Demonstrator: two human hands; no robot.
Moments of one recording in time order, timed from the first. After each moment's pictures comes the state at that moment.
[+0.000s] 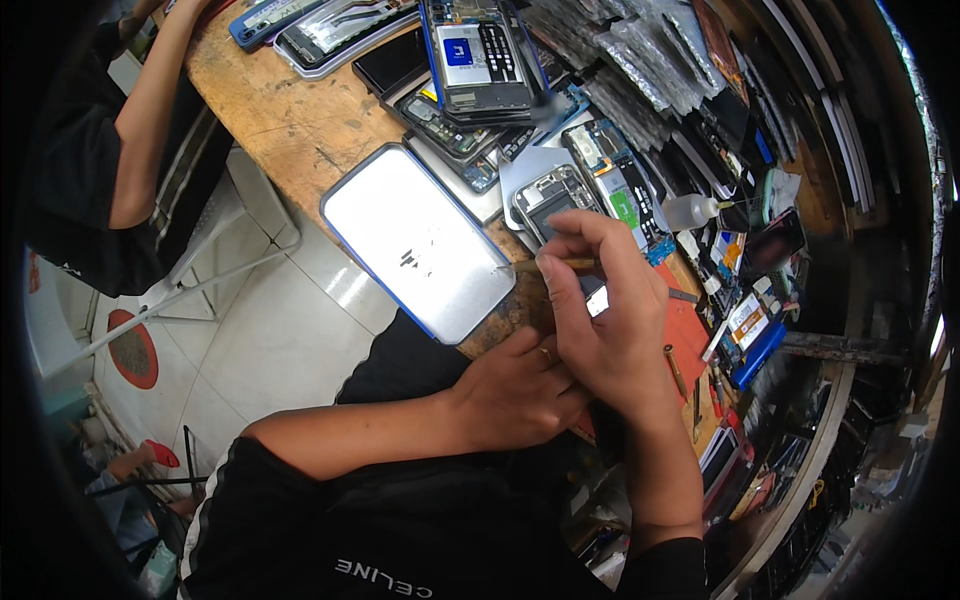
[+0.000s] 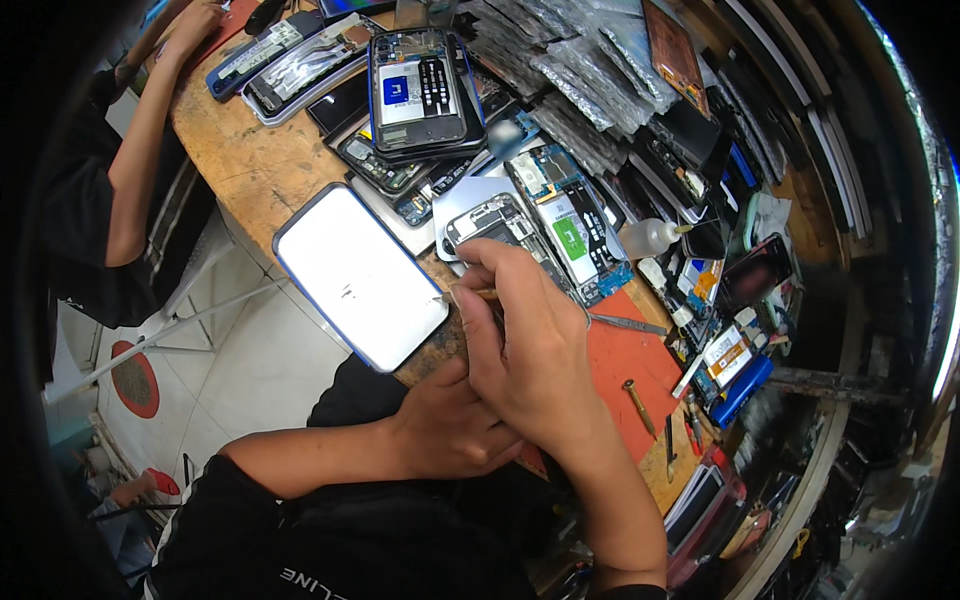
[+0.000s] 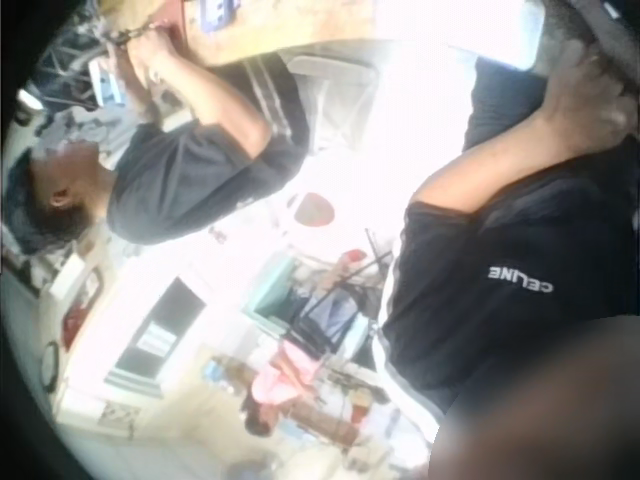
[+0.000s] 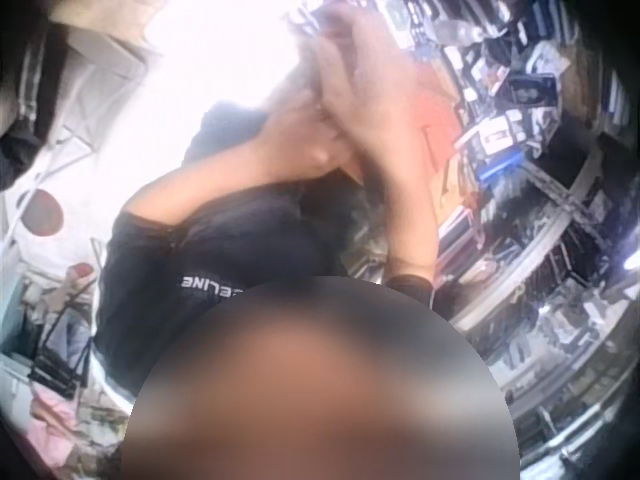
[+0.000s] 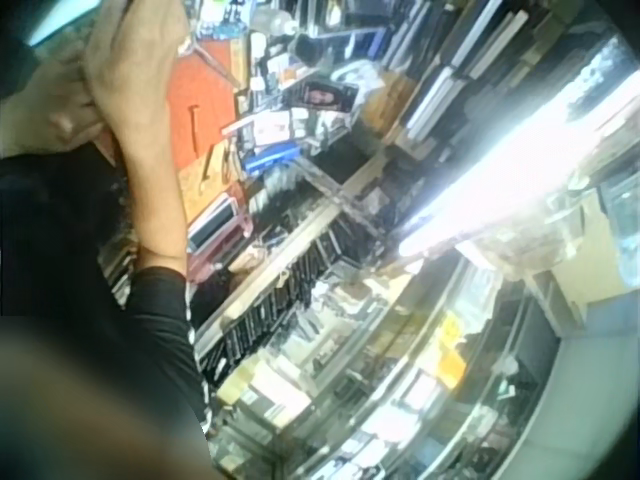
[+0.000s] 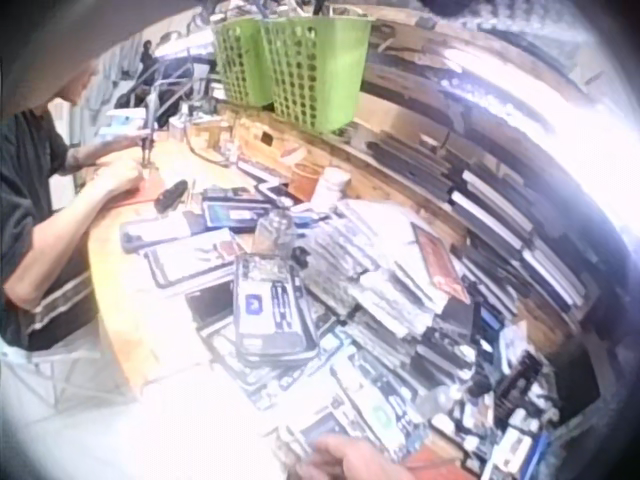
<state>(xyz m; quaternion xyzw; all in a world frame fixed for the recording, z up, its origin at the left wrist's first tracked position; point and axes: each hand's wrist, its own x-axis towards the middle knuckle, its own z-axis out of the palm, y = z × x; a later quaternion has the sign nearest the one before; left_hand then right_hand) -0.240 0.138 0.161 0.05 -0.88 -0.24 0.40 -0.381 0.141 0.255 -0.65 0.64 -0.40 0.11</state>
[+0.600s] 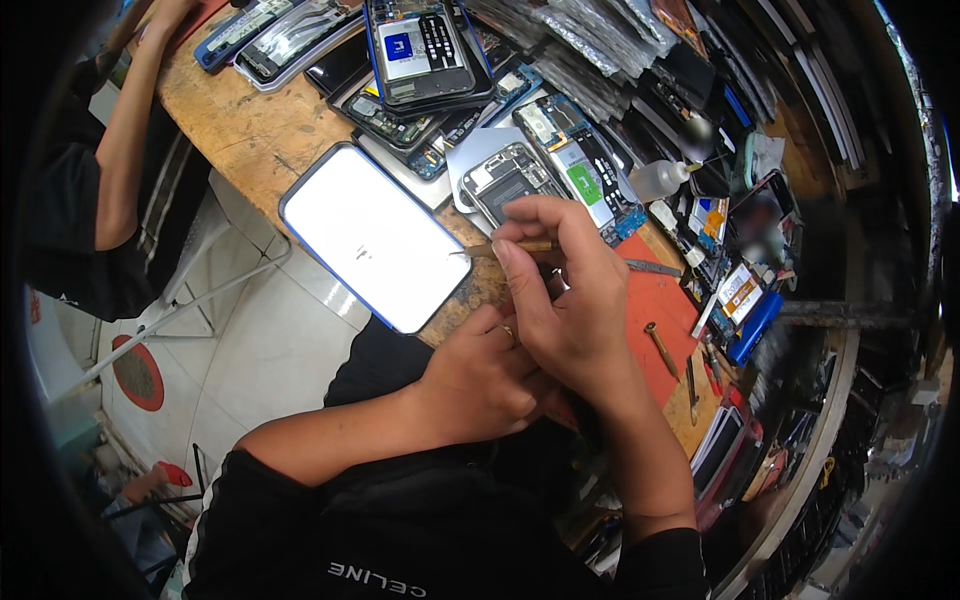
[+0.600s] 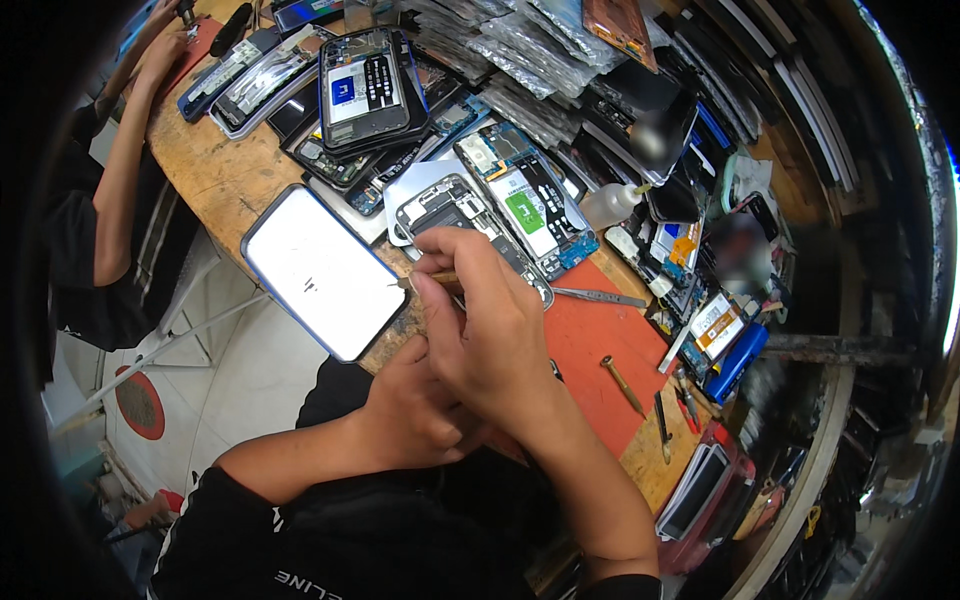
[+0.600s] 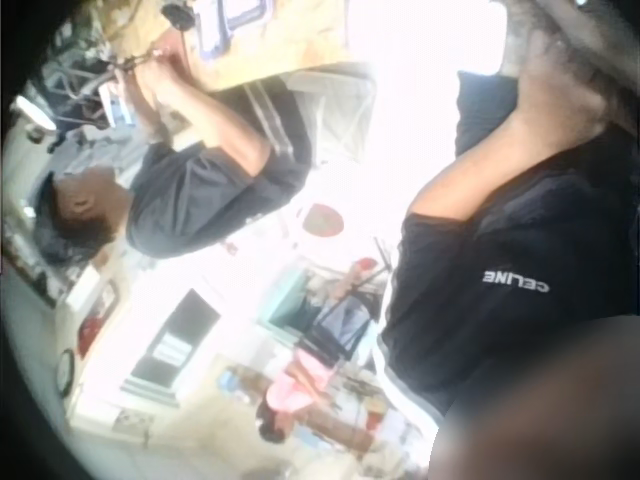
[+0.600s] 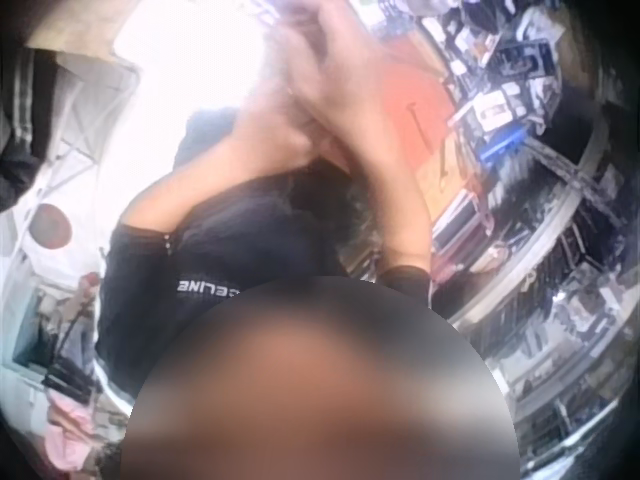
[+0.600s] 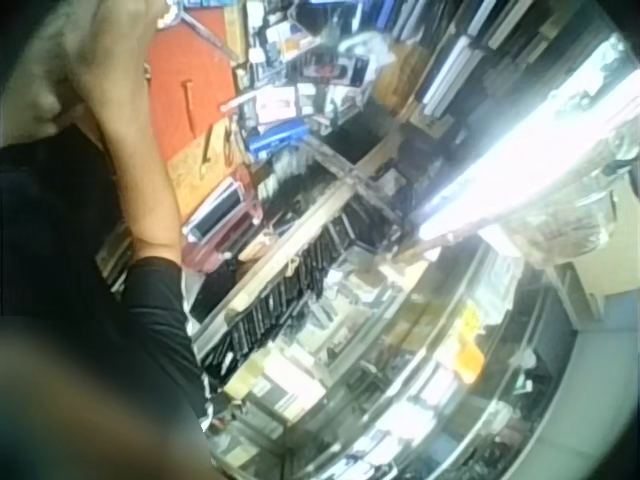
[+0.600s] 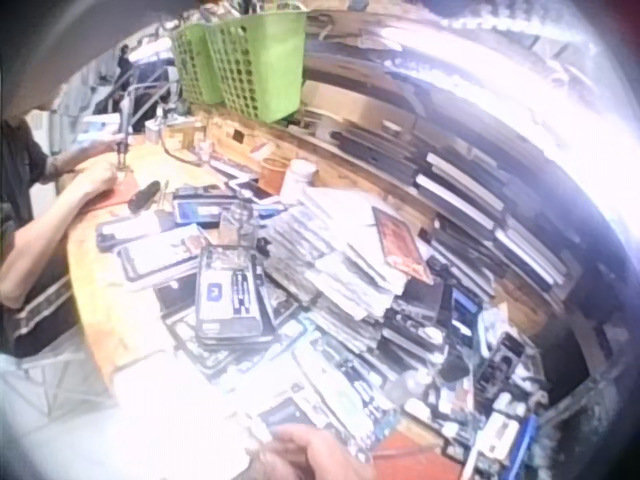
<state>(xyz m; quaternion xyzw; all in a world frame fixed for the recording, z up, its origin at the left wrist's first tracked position) -0.237 0.131 0.173 0.06 -0.90 -0.23 0.38 -0.379 0.149 0.235 -0.59 0.64 -0.48 0.13</state>
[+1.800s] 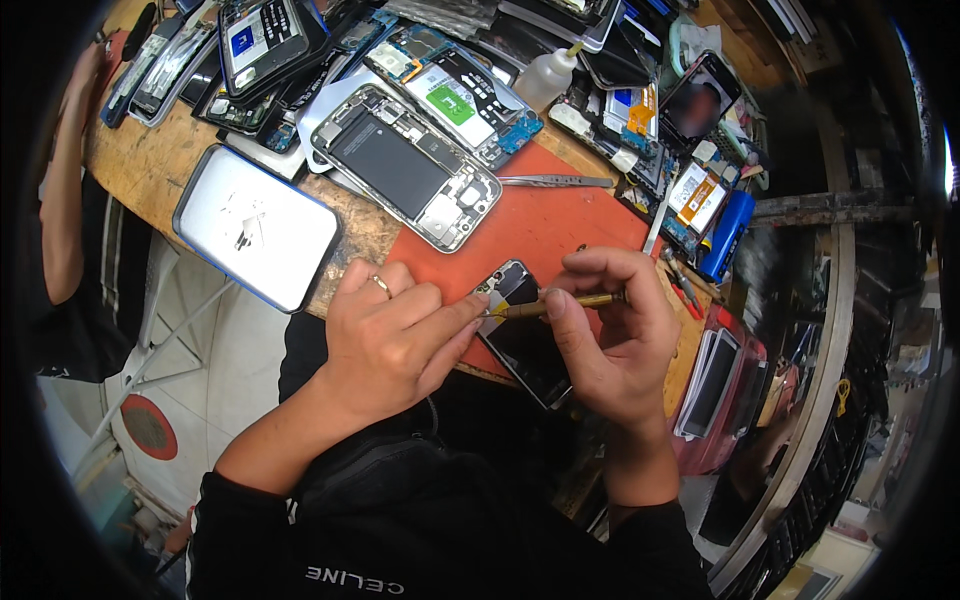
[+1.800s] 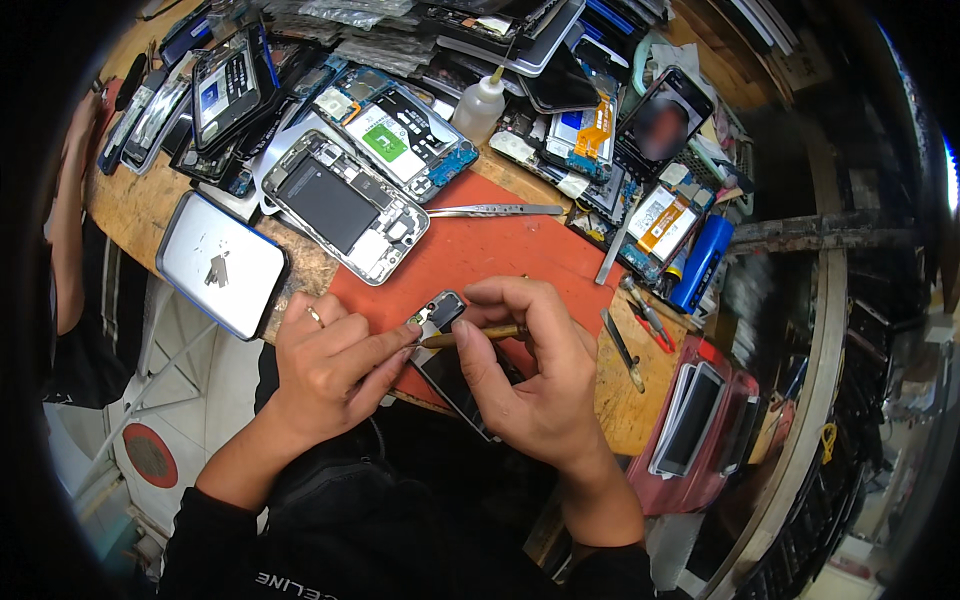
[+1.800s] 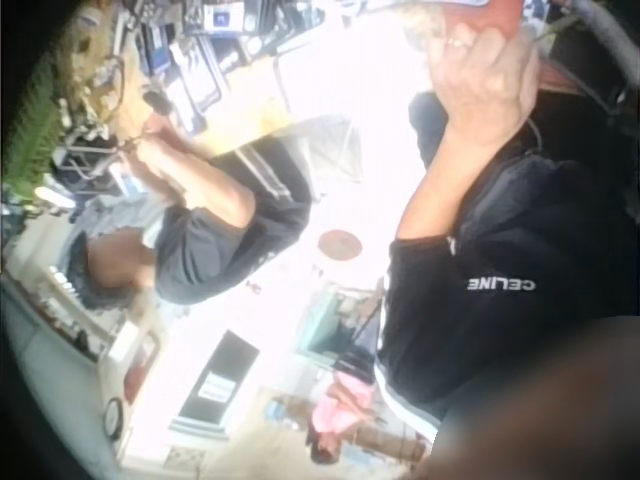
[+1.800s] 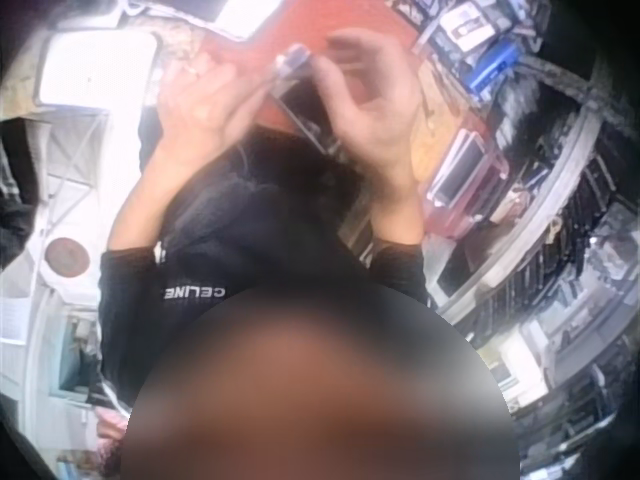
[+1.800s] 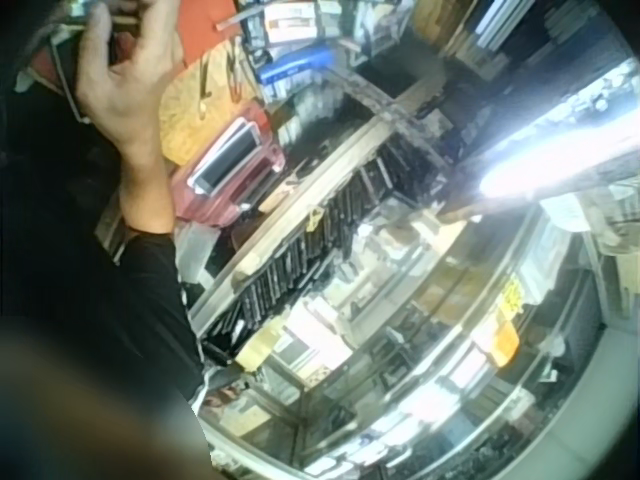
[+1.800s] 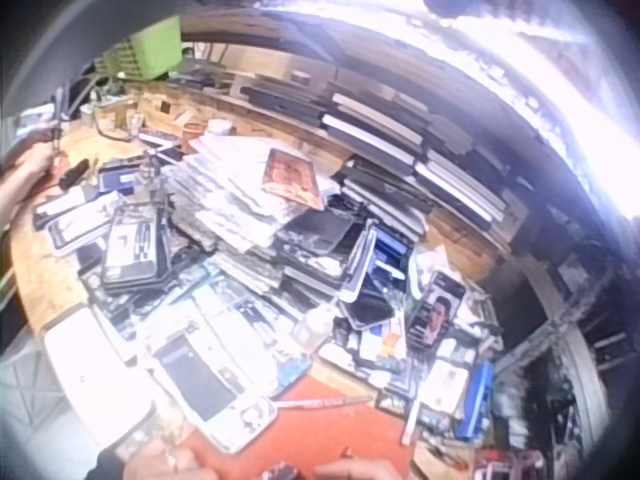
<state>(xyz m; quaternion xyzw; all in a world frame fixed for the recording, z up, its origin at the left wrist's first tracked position) -0.240 0.129 0.196 0.08 -0.92 -0.23 0.31 -0.405 0.288 0.258 -0.43 0.71 -0.52 0.18</state>
